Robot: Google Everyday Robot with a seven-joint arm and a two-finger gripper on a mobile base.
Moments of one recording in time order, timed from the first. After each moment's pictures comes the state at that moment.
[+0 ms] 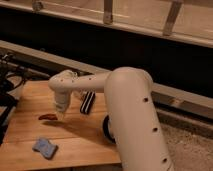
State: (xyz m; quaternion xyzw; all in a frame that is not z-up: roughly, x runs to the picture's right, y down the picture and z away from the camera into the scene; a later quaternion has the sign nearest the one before) arm -0.248 0.162 0.818 -0.44 -0.08 0.12 0.89
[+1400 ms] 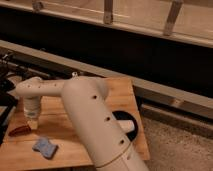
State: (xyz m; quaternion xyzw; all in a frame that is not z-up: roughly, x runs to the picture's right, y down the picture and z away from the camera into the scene) arm -0.401 0.214 0.816 -0.49 -0.13 -0.04 0.86
